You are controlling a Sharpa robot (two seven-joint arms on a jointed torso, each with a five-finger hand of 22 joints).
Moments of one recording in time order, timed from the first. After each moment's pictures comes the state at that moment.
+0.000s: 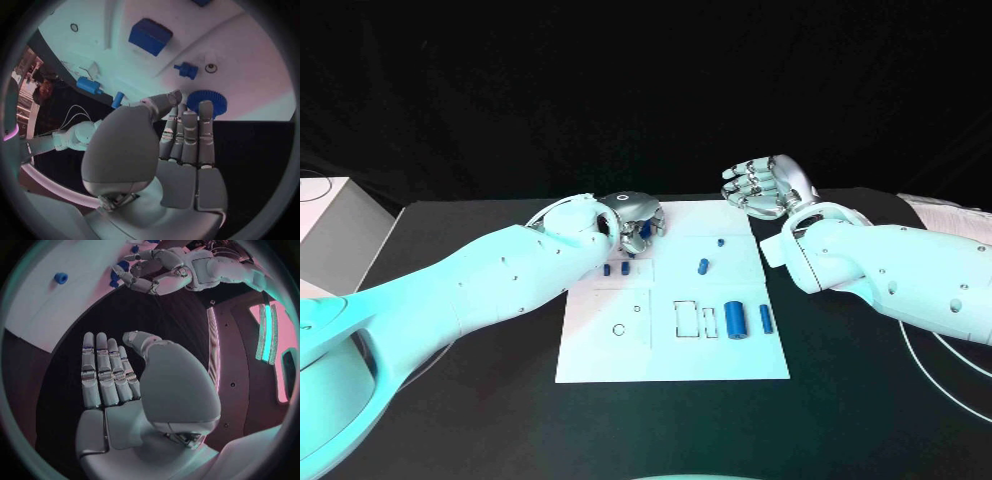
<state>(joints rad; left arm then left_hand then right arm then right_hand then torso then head) 1.20 -0.38 0.09 1.02 -1.71 -0.13 0.03 1.44 -0.22 0.70 -0.08 0.05 0.94 0.12 0.21 0.38 0.76 0.09 0.71 0.15 1.04 0.01 1.37 0.70 0.17 0.86 0.11 1.07 0.99 1.30 -0.78 -0.12 1.41 -0.65 -0.75 0.18 1.40 -0.23 0.52 0.10 0.44 0.92 0.22 0.14 0.35 1.09 0.16 0.14 0.06 1.13 0.11 0.09 0.37 0.18 1.05 0.21 0.08 0.19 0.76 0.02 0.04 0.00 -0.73</state>
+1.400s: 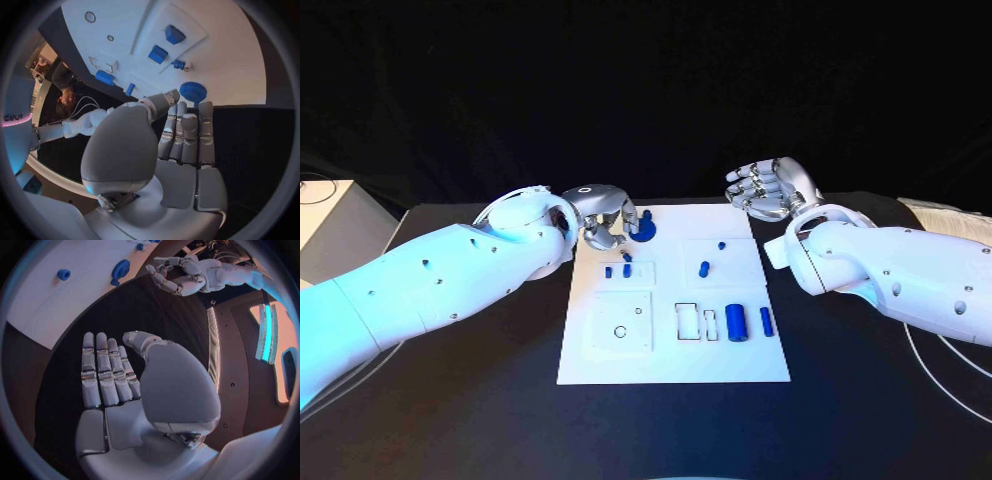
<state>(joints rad) 1.20 -0.61 0.14 1.25 -1.65 -0.08 0.05 1.41 -0.22 0.67 -0.07 0.05 0.97 0.13 0.21 0.39 0.81 0.09 0.74 0.17 1.05 0.03 1.40 0.71 0.17 0.85 0.12 1.06 0.98 1.30 -0.79 -0.12 1.41 -0.65 -0.74 0.18 1.40 -0.23 0.52 0.10 0.44 0.92 0.23 0.14 0.35 1.09 0.17 0.14 0.06 1.13 0.11 0.09 0.37 0.18 1.05 0.21 0.08 0.19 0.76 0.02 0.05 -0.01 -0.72</state>
